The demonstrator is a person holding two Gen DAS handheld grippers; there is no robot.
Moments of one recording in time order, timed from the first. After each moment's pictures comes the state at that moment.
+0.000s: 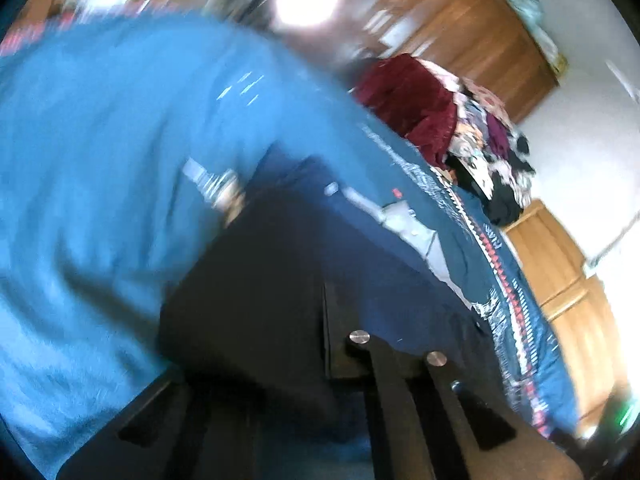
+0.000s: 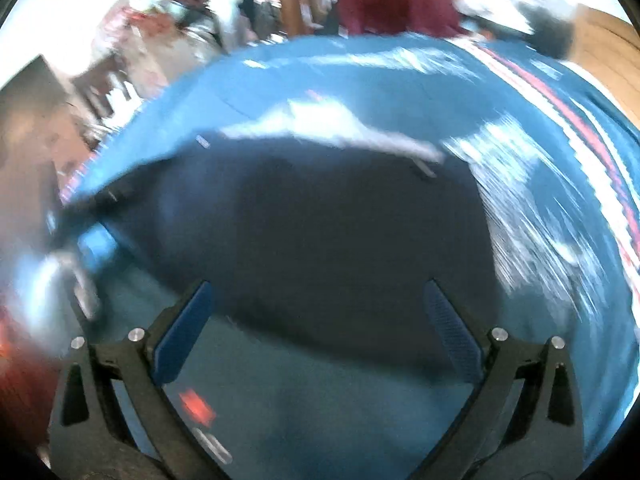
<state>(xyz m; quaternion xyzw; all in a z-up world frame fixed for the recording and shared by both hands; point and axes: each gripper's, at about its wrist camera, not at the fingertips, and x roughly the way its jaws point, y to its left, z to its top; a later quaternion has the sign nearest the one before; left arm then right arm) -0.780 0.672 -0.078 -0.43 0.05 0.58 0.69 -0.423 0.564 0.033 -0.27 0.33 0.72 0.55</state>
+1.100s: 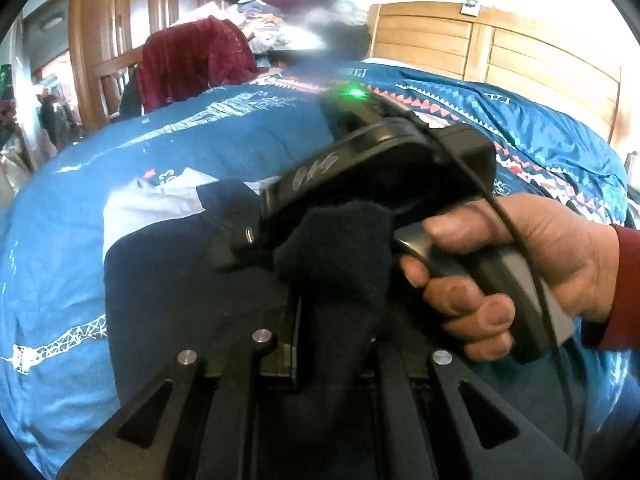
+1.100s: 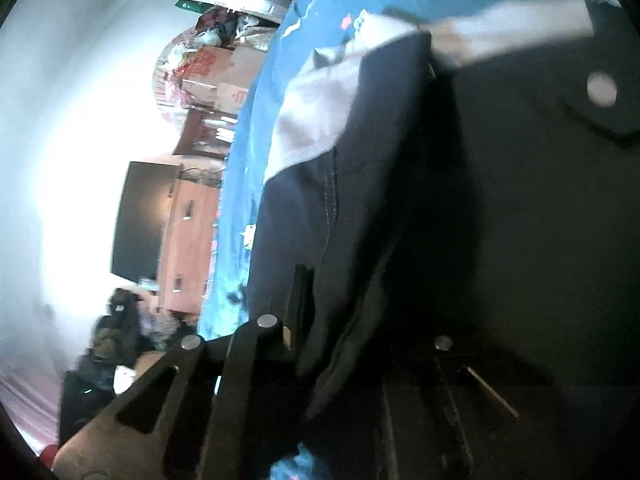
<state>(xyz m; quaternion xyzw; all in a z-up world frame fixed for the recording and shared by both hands) -0.458 0.658 -0.053 -0.16 0.33 0.43 0.83 -0.369 0.724 -0.091 -0.10 0.61 0.74 0.26</state>
